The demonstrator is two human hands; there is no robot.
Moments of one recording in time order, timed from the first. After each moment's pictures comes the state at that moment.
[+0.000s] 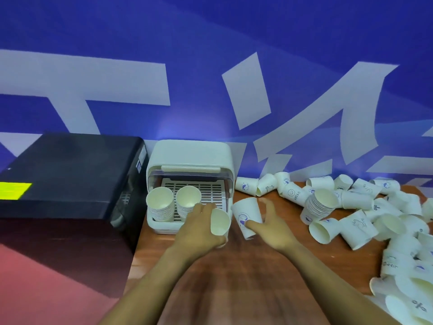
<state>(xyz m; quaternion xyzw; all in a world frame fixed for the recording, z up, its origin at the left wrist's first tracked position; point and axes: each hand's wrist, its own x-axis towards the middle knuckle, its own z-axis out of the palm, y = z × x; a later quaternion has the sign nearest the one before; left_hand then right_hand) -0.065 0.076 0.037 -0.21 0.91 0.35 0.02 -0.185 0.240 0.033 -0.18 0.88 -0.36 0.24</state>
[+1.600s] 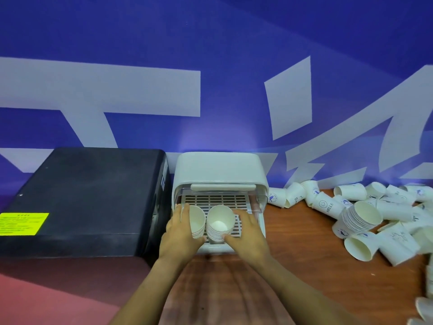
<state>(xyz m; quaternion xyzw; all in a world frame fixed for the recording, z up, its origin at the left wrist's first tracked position) -0.052 -0.059 -0.012 -0.33 0.89 0.31 0.01 -0.157 0.094 -0.029 -0.23 0.90 -0.32 0.17</state>
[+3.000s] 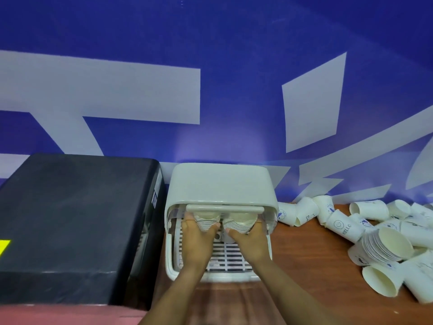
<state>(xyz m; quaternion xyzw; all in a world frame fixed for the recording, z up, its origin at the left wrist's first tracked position) -0.144 -0.054 -0.069 -0.40 0.70 0.56 -0.20 -0.220 0.057 -0.062 -0.07 0.81 -0.55 0.18</state>
